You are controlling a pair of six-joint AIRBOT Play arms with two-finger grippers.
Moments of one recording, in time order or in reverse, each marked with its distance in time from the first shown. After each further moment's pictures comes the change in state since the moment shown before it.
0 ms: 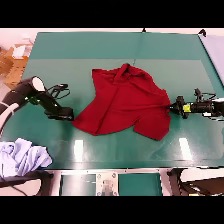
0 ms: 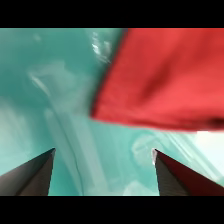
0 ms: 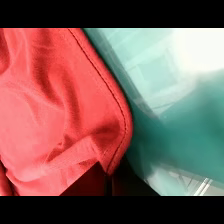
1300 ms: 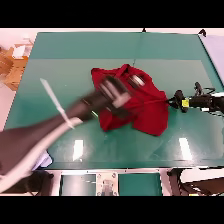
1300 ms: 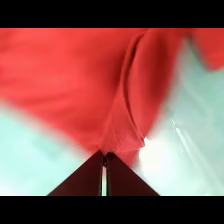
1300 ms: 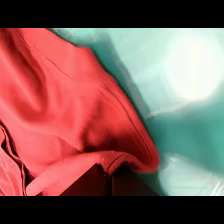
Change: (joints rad) left arm -0.785 -0.115 0.560 0.489 -0.037 -0.381; right arm 0.048 0.000 0.060 0.025 -0.069 0.019
